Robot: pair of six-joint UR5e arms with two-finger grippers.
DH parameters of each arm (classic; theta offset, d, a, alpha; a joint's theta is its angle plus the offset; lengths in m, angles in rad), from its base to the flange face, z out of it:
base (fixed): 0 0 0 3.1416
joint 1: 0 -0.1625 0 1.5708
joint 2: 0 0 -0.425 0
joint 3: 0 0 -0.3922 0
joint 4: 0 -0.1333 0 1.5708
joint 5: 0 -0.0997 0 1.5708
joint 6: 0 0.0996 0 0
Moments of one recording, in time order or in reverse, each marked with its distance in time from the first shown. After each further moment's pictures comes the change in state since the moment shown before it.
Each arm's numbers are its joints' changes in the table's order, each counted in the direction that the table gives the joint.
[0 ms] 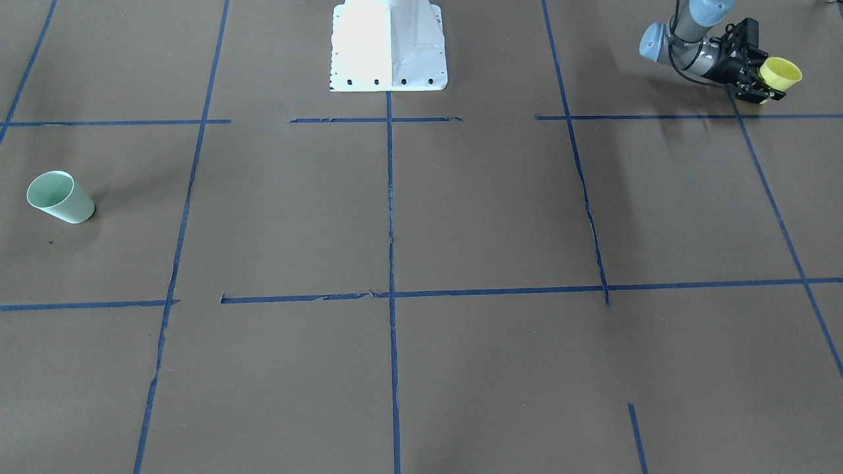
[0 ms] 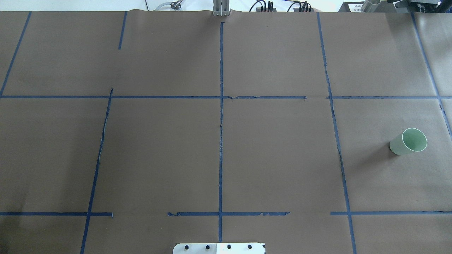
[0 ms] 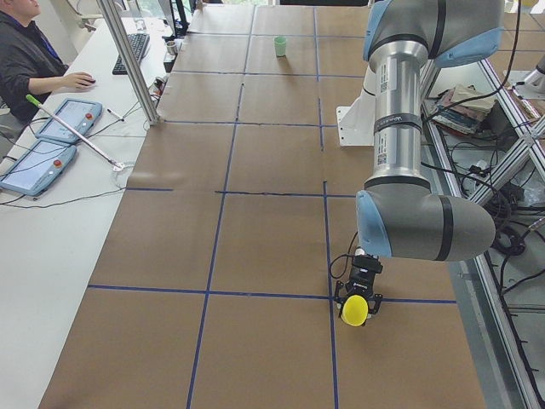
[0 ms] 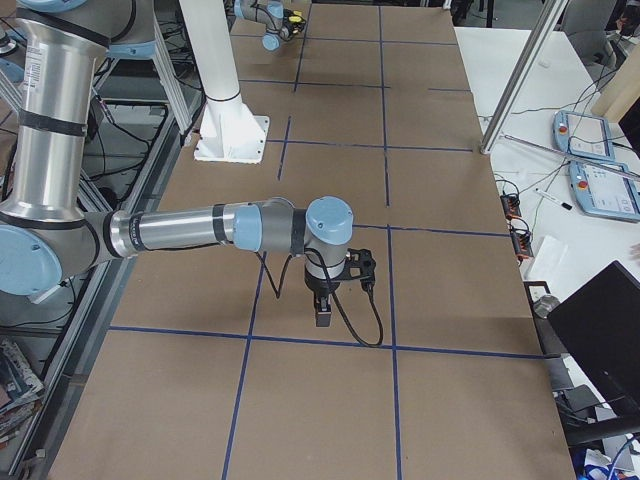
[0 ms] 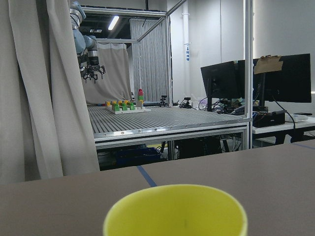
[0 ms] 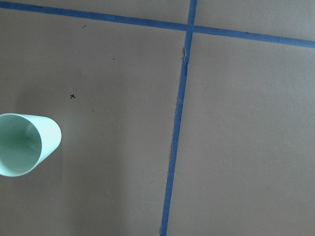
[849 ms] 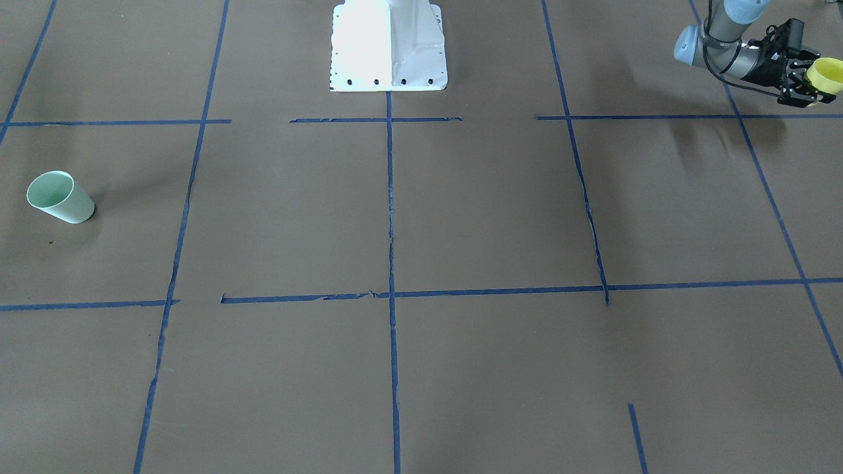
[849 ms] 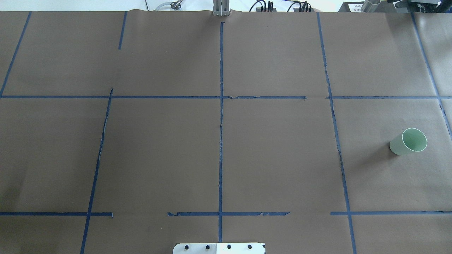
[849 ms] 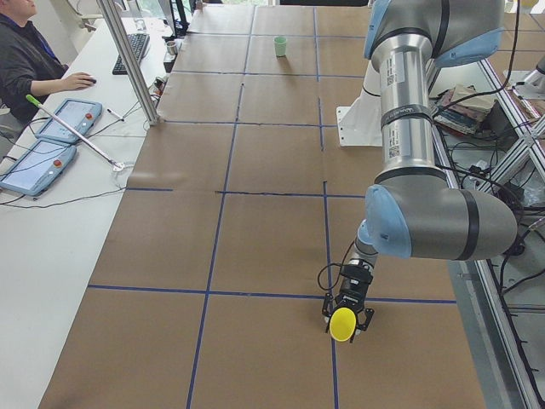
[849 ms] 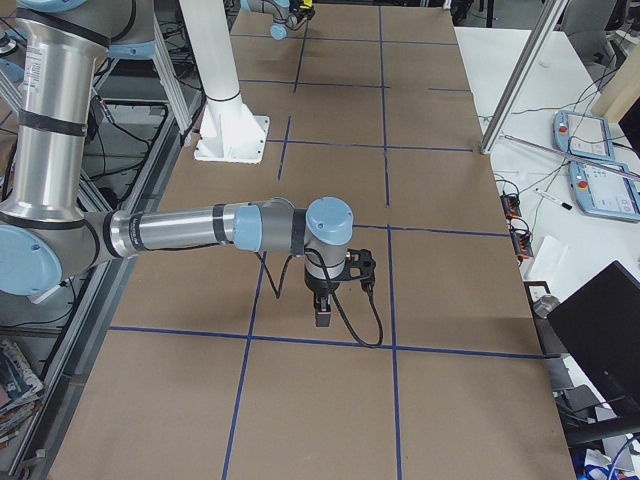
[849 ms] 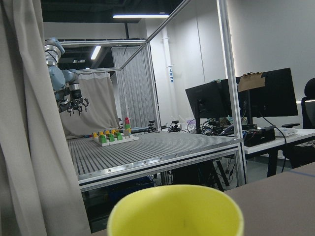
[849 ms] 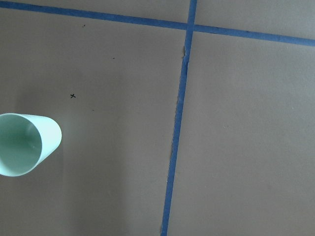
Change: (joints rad) left arm 0.169 -0.078 -0.017 0.011 -0.196 0.200; right arm 0.000 0.001 0.005 0.001 -0.004 0.000
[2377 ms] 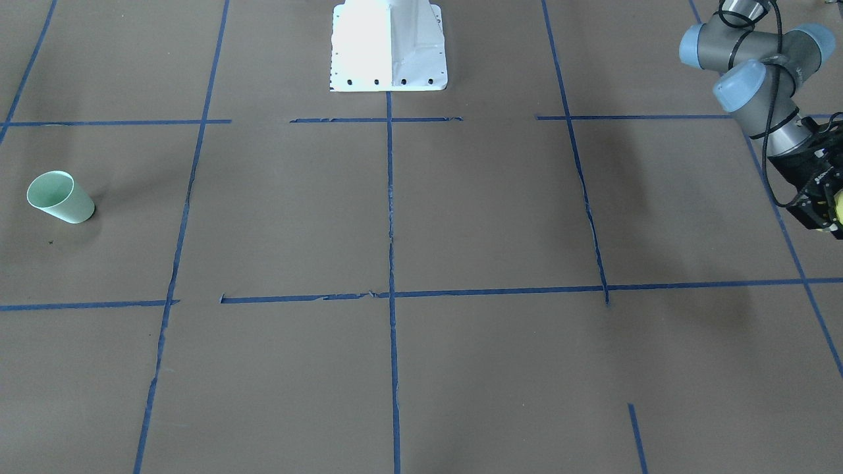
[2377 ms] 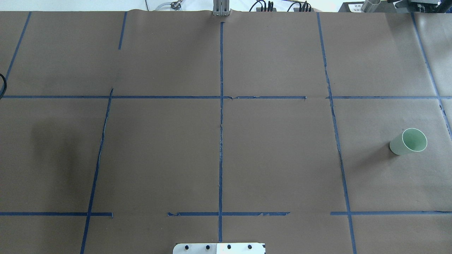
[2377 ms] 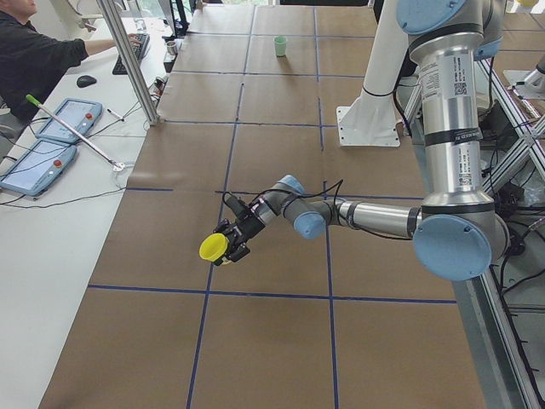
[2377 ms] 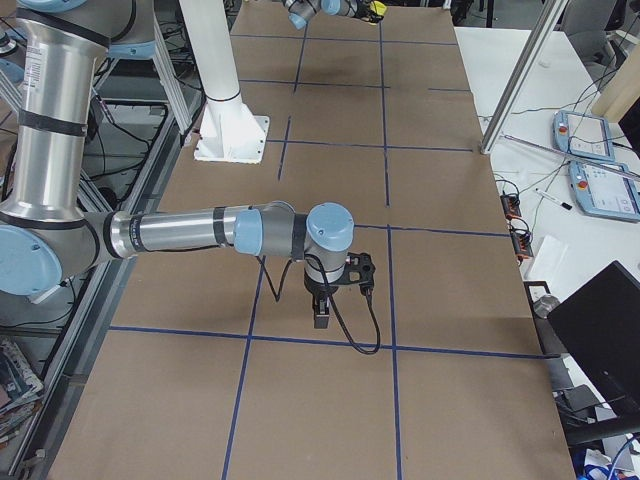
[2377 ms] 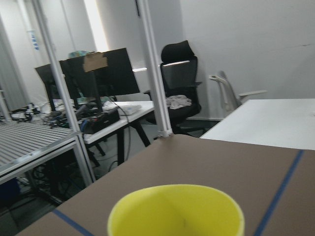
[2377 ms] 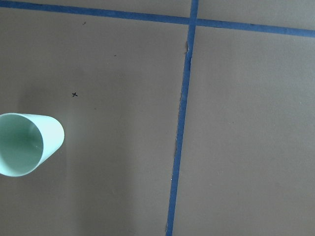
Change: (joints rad) left arm 0.771 0.370 -0.062 1.160 -0.255 1.740; right arm 0.000 0.000 0.015 0.000 -0.024 0.007
